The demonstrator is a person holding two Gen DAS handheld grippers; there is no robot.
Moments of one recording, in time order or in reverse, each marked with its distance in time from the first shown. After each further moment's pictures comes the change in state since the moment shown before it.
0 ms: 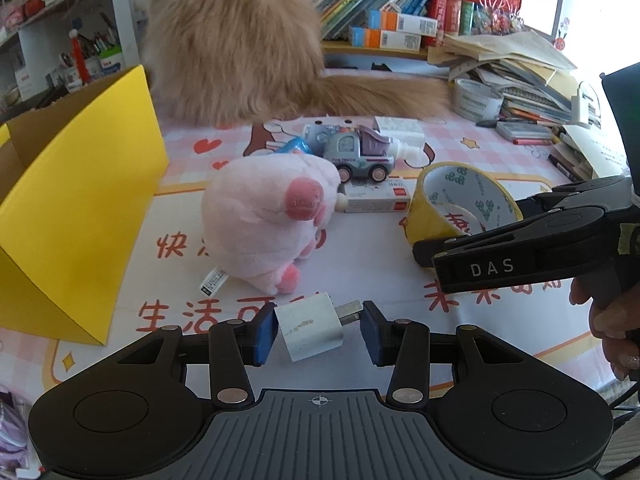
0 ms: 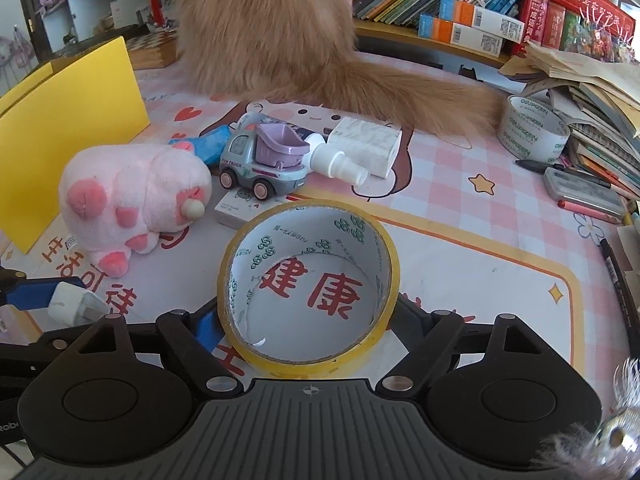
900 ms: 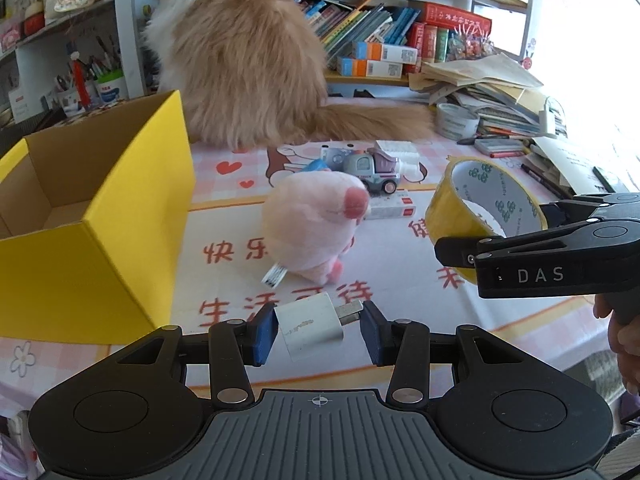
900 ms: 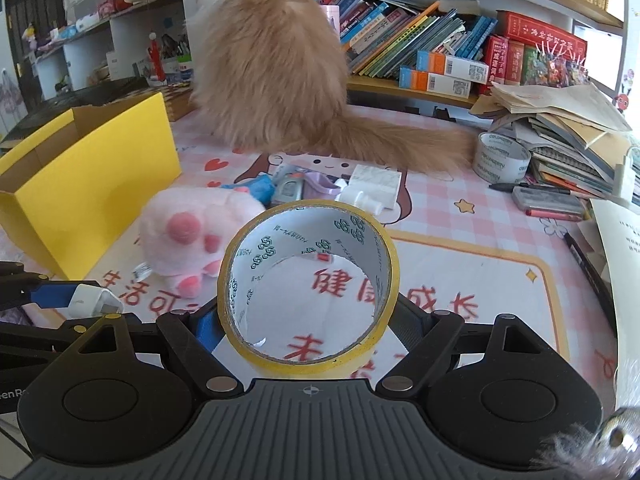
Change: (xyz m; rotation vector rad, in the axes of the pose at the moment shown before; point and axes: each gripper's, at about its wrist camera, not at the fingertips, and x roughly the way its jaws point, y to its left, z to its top) left arm -0.046 0.051 -0.020 0.054 -0.080 -0.084; right arm -0.063 0.055 -0.023 0.072 -0.156 -0.070
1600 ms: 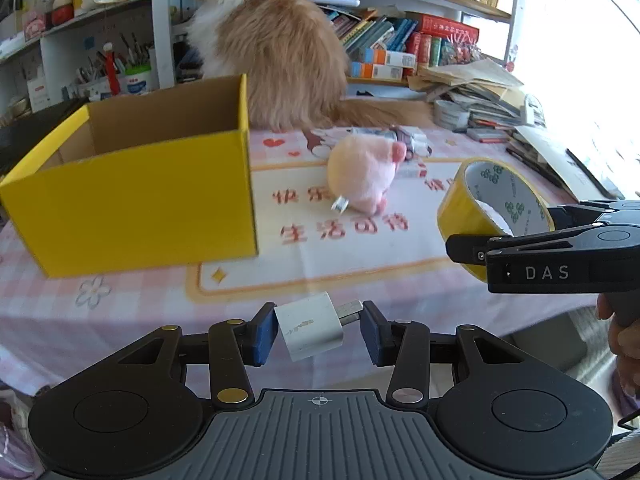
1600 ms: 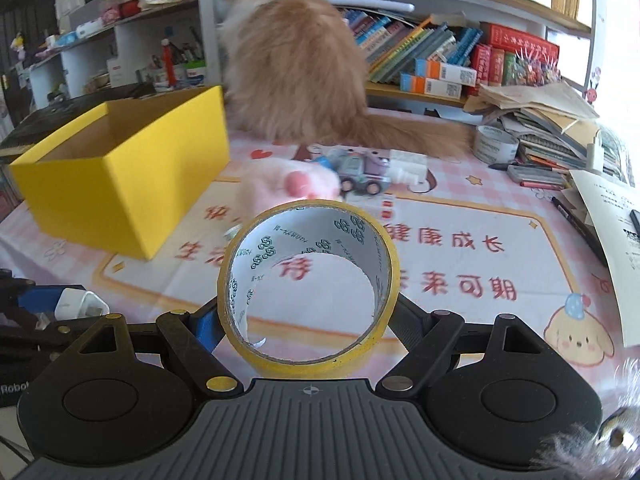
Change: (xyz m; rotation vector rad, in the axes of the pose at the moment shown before) left arm -0.078 0.065 -0.069 0.013 -0.021 -0.043; right arm -0.052 0.099 -0.047 0.039 -0.043 -0.079
